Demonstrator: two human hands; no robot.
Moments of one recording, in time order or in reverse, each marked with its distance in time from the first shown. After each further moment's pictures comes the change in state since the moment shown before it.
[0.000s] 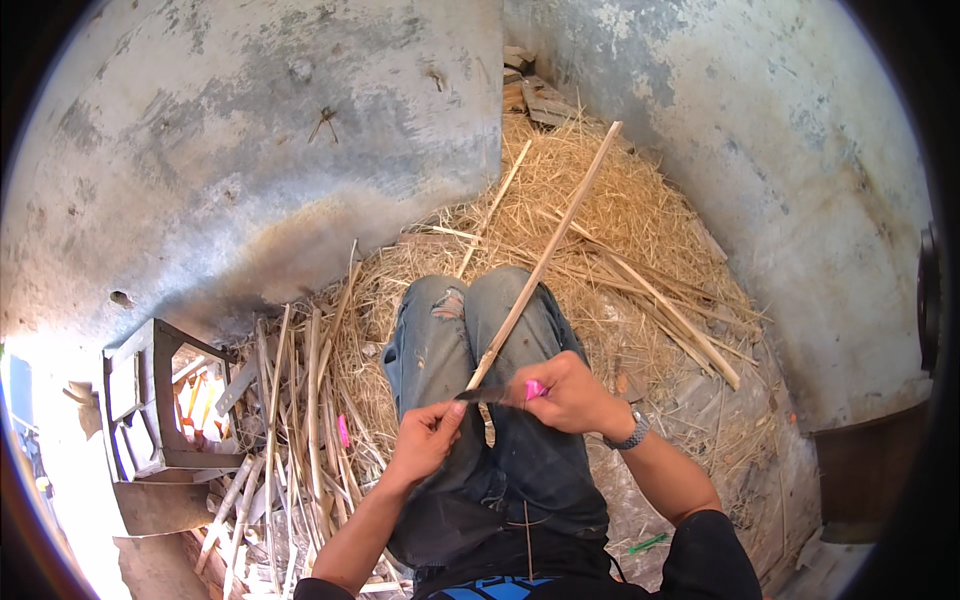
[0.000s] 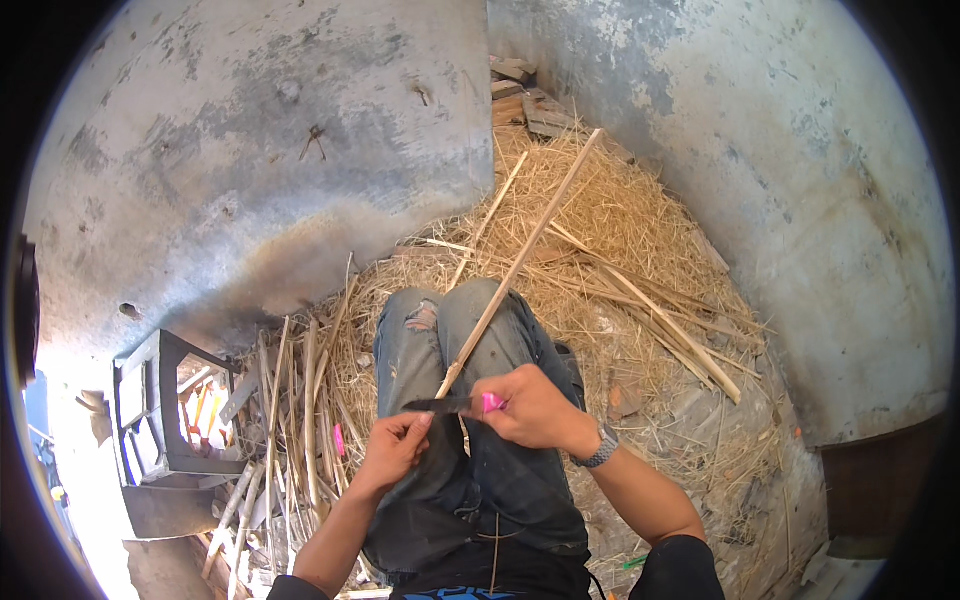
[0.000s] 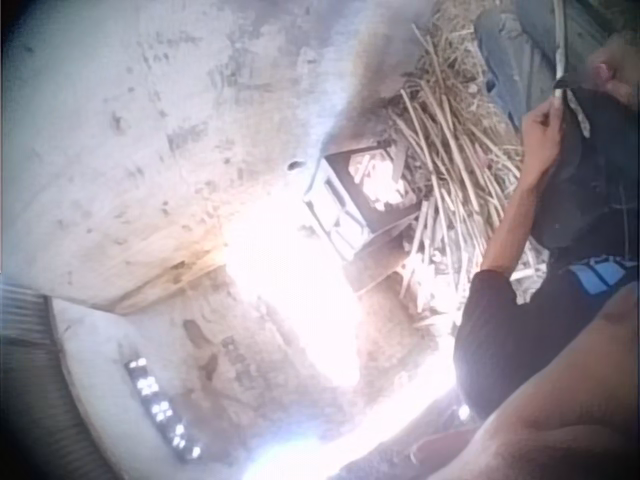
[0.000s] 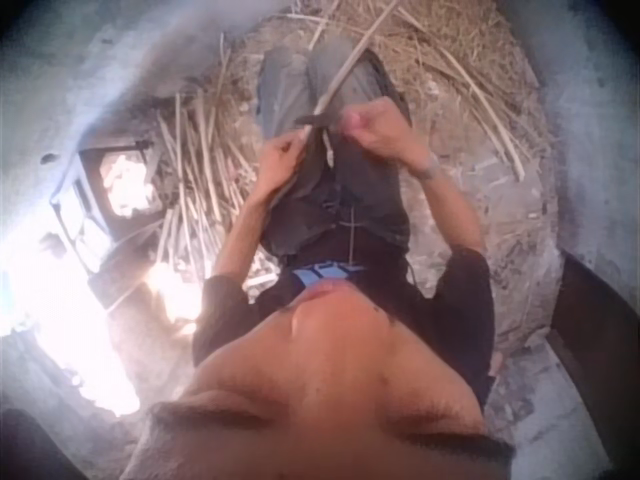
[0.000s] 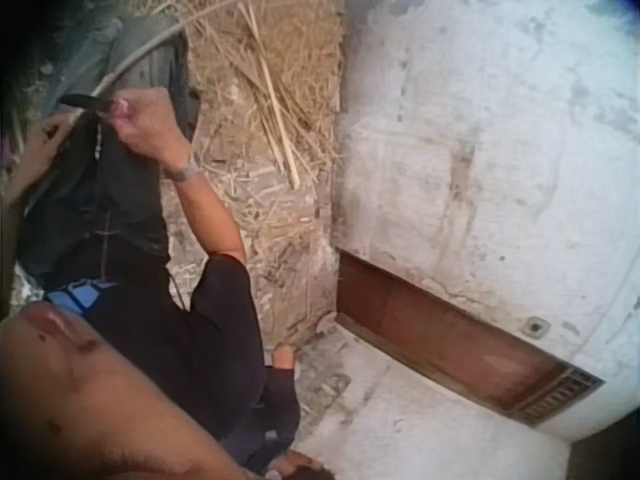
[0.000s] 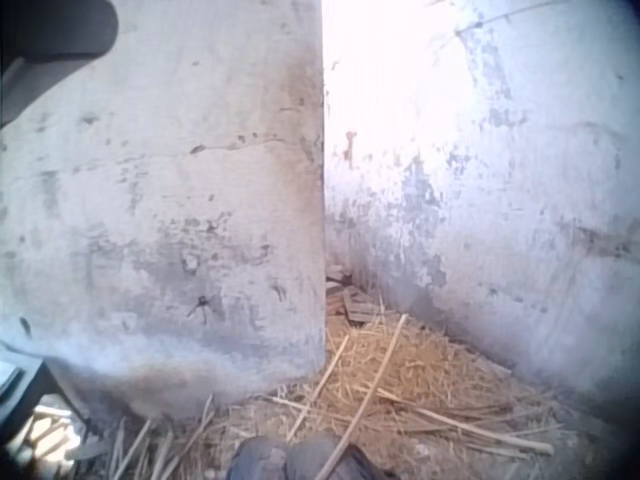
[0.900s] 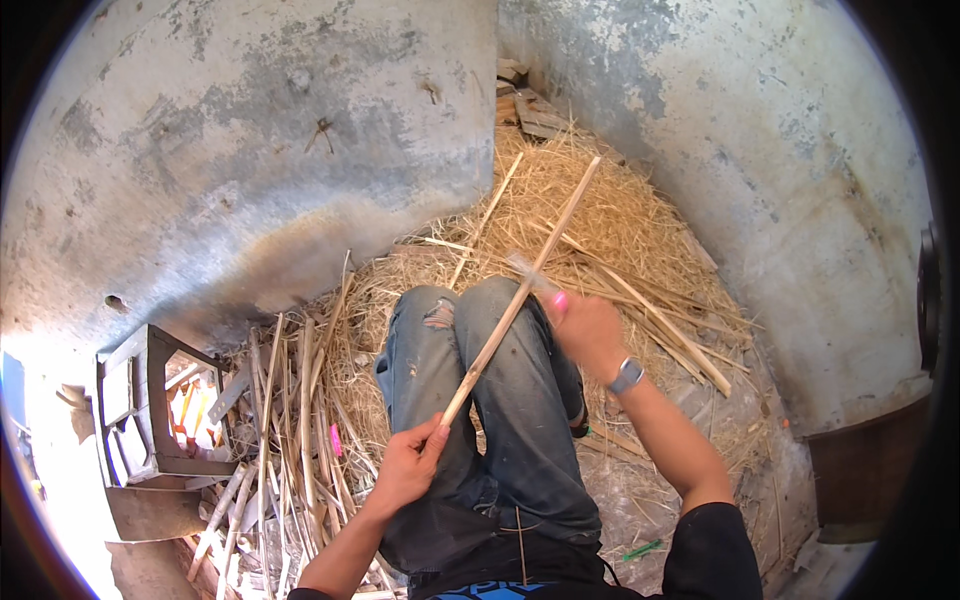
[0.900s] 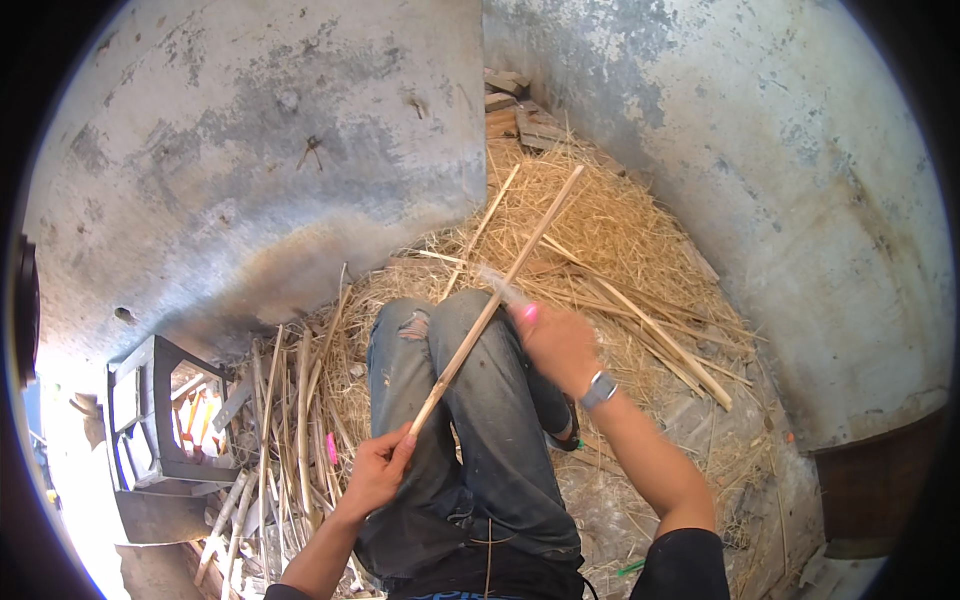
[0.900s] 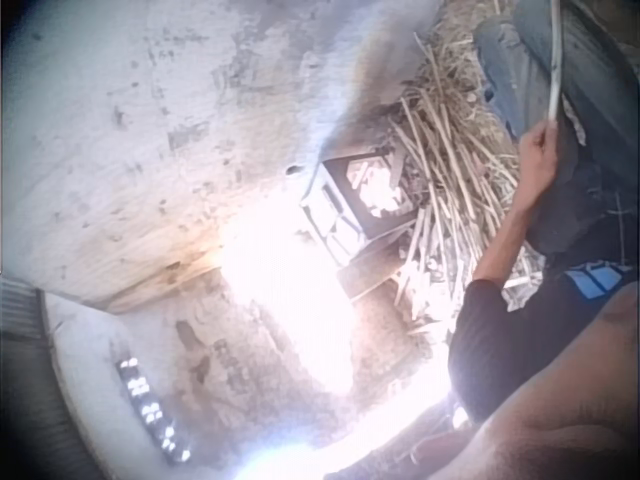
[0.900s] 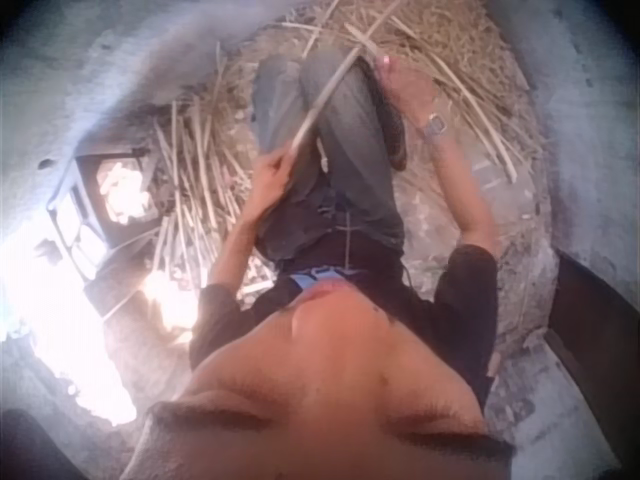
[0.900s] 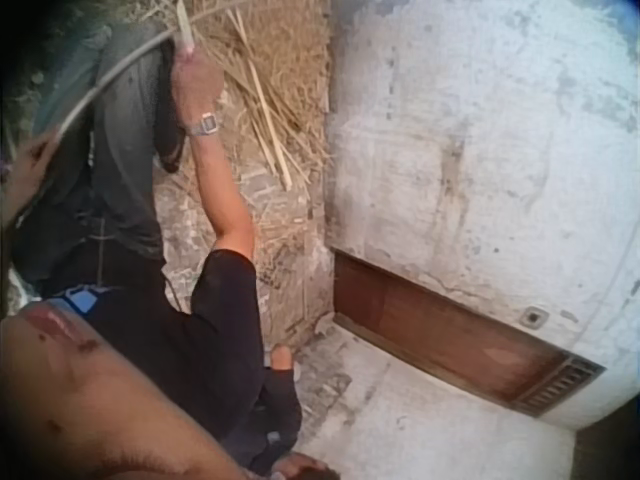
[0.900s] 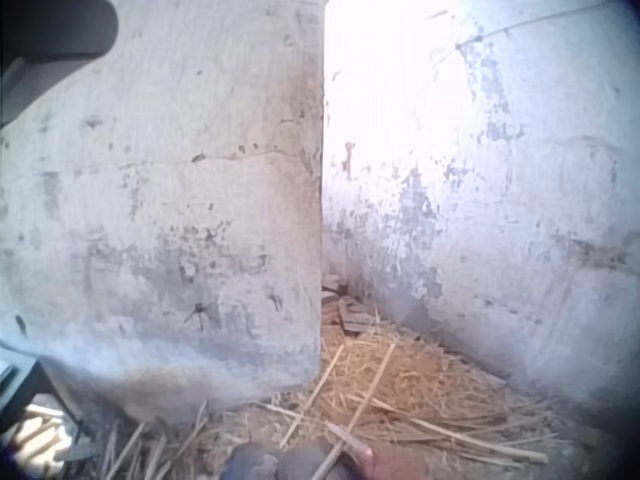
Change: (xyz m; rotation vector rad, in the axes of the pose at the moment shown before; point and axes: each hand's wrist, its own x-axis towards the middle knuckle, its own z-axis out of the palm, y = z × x) left_hand -0.030 0.021 -0.007 0.190 -0.001 0.036; right_hand 0.034 0.050 -0.059 -0.908 0.424 0.289
